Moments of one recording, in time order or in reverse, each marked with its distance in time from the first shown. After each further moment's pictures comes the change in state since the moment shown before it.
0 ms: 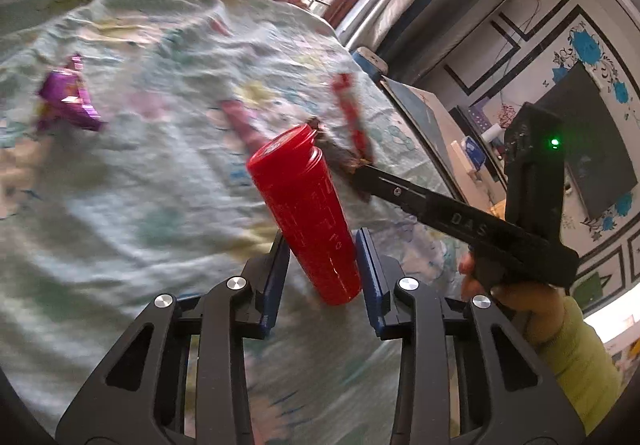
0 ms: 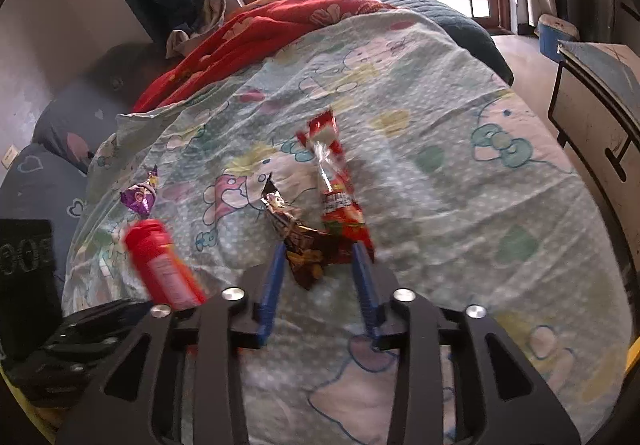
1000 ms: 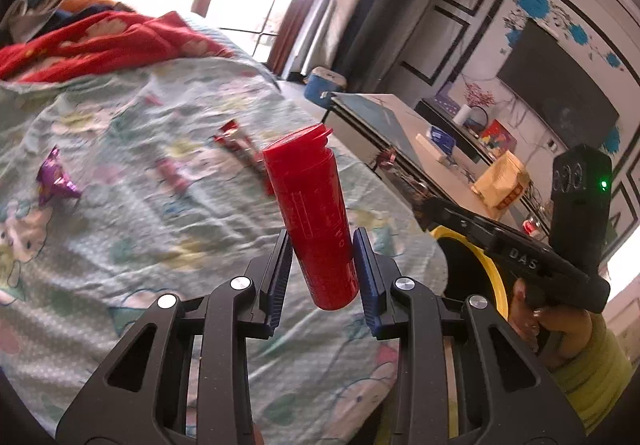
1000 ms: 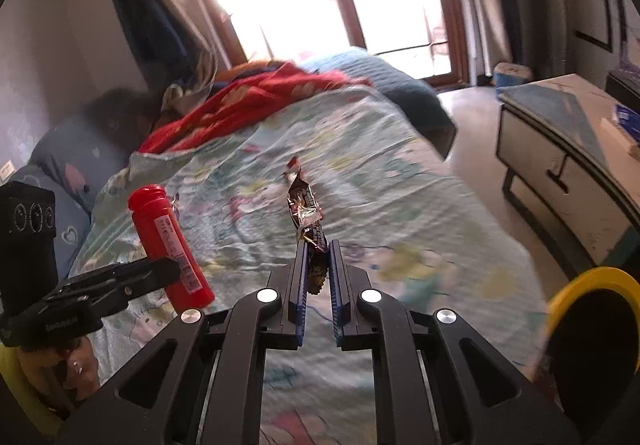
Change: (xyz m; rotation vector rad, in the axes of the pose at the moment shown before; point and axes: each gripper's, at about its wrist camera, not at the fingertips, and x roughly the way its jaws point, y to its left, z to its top) left arm -0.032 -0.091 -0.013 0.243 -0.095 -0.039; right arm -0.152 -0.009 -0.073 0.020 -0.279 -0.105
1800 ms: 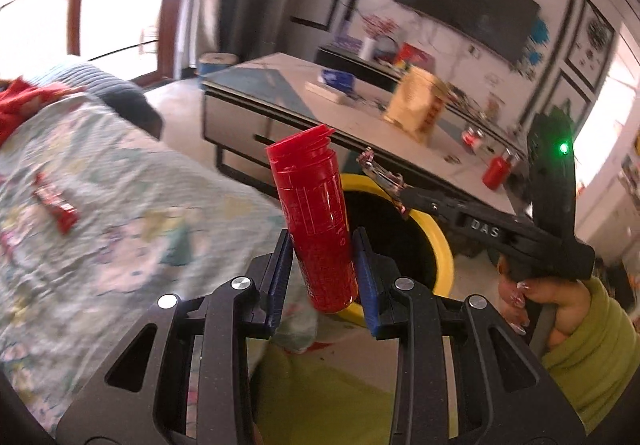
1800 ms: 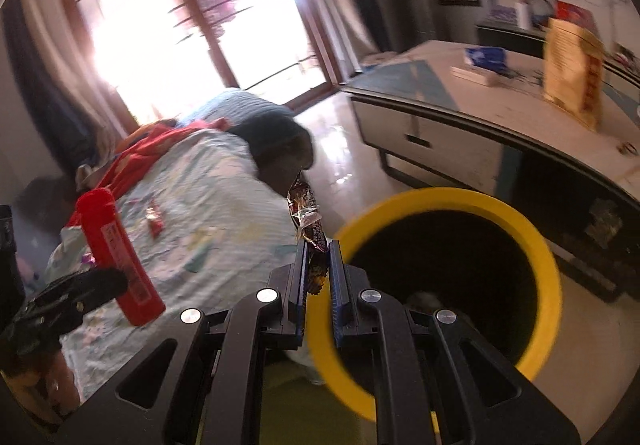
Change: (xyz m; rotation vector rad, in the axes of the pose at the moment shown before) left arm 0.089 -0.172 -0.030 0.364 0.134 -0.209; right arm -0.123 -0.146 -0.072 0.304 -0.097 -0.294
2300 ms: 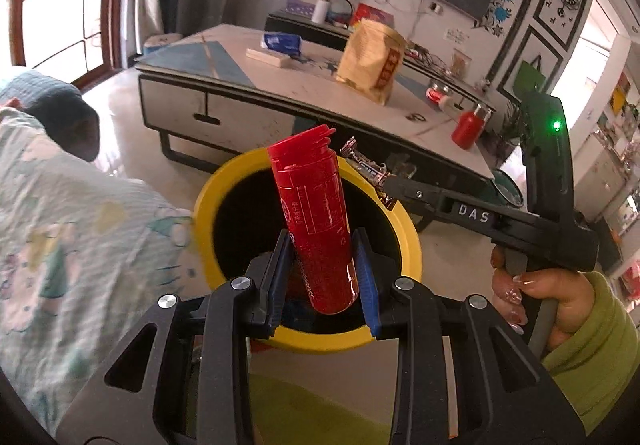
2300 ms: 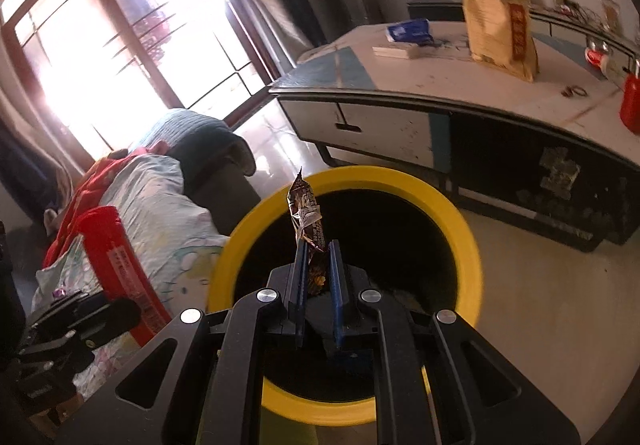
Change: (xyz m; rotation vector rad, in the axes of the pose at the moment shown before) left arm 0.090 -0.056 -0.001 0.089 0.126 -0.113; right arm -0.007 -0.092 -0.018 0.183 0.005 -0.109
